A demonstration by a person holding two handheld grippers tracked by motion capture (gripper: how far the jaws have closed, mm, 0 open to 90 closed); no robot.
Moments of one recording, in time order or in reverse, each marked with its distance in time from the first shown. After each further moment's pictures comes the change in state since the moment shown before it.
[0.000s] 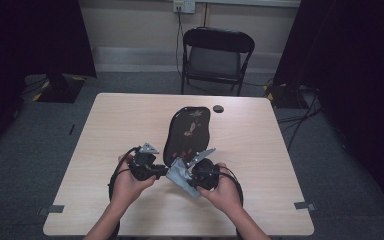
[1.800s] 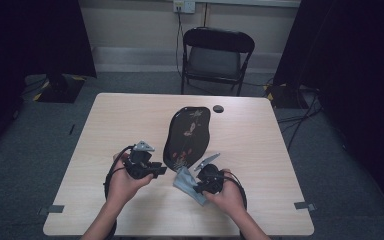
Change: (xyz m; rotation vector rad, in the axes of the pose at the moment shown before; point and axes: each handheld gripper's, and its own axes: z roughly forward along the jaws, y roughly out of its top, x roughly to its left) left arm 0.006 0.001 -0.009 -0.028 -0.025 -0.028; right arm -0.018 -0.030 0.024 0.068 0.040 0.069
